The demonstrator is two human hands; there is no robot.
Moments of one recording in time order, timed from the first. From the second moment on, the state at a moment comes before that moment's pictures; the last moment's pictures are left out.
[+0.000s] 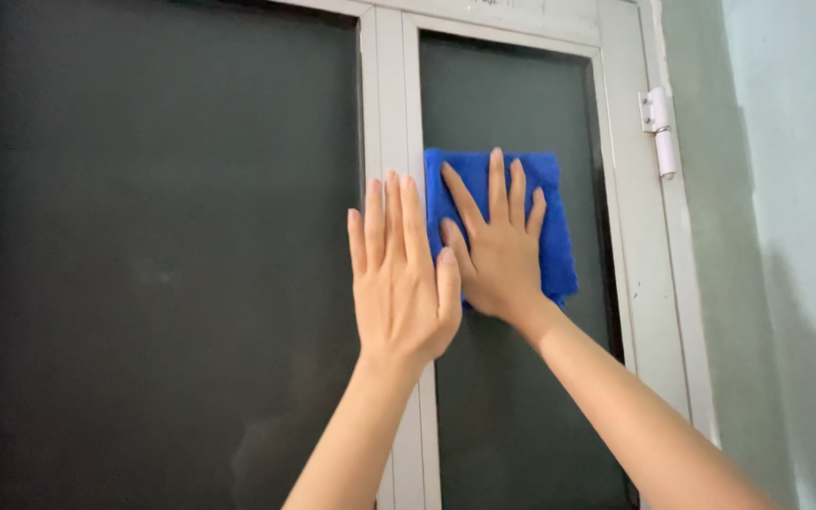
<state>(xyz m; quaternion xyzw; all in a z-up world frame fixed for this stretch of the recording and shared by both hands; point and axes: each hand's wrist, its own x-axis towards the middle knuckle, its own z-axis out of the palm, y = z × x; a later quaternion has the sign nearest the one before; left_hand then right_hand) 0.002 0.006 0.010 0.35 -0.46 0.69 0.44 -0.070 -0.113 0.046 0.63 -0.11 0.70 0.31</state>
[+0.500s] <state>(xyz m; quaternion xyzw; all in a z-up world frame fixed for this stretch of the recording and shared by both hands) -0.003 0.002 0.041 0.34 -0.45 0.71 0.41 -0.080 -0.099 0.165 0.64 -0.10 0.71 0.26</state>
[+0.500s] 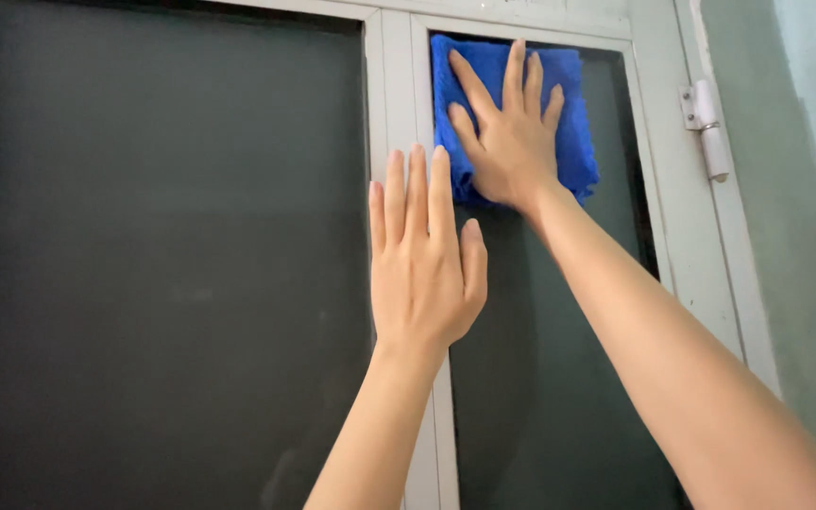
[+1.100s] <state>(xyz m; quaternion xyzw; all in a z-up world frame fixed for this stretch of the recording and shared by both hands) 0.002 0.000 0.039 0.37 -0.42 0.74 0.36 -0.081 -0.105 0.082 0.63 -0.10 0.72 0.27</state>
